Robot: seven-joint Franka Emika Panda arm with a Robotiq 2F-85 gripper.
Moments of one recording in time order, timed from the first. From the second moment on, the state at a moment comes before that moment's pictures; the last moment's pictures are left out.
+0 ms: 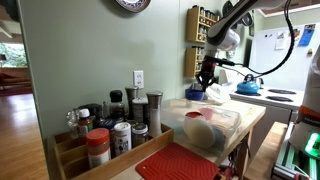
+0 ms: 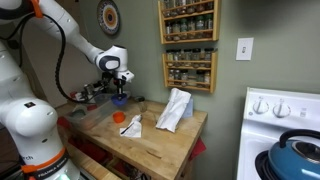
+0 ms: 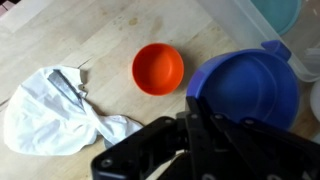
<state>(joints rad) 0.04 -0.17 0.07 -2.53 0.38 2.35 0.49</state>
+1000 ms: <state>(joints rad) 0.06 0.06 0.08 -2.51 0.41 2.57 0.73</state>
